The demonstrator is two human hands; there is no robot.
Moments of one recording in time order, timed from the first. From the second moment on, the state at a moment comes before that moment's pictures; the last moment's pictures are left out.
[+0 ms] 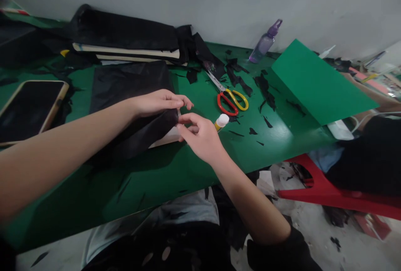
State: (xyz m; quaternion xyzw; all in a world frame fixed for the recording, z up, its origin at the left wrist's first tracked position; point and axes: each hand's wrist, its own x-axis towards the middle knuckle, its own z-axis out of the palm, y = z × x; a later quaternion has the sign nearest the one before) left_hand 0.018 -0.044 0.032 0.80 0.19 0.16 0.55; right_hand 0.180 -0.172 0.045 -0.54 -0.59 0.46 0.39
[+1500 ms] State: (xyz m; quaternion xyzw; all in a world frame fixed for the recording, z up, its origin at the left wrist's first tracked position) left_hand 0.037 -0.068 0.018 0.96 0.15 0.17 0.19; right_hand 0.221 -0.232 0.055 -0.68 -0.56 0.26 0.40
